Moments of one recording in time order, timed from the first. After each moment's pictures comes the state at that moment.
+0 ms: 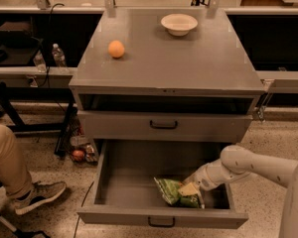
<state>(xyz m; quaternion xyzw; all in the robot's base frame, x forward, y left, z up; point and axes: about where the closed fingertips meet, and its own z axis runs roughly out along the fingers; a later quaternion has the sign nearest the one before) 0.516 -0.151 0.397 -0.41 0.86 0.27 0.17</state>
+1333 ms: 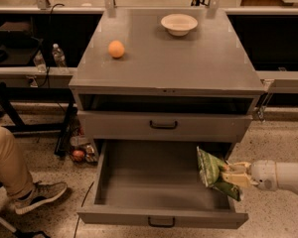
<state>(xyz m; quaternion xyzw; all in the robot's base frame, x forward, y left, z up) 0.486 -0.274 0.558 -0.36 0.77 0.37 0.37</state>
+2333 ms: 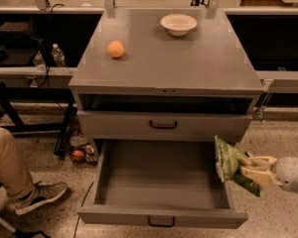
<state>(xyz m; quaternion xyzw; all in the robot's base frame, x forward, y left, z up) 0.467 -0.308 0.635 -0.37 0.76 0.30 0.44</state>
